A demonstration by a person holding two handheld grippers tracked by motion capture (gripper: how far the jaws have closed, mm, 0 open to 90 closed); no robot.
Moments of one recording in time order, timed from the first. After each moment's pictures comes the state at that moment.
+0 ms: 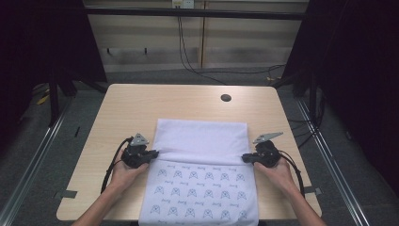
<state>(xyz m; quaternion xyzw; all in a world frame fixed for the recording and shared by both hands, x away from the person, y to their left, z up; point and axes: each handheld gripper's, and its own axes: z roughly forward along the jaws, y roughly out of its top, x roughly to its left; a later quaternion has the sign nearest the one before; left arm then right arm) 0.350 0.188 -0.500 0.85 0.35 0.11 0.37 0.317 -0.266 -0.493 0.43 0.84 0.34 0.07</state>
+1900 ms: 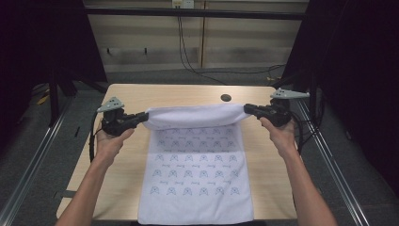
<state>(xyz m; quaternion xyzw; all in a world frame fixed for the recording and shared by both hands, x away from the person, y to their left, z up) 0.378 0.222 -0.388 0.76 0.34 0.14 0.53 0.358 -0.274 -0.367 0.39 0.74 0.52 0.17</state>
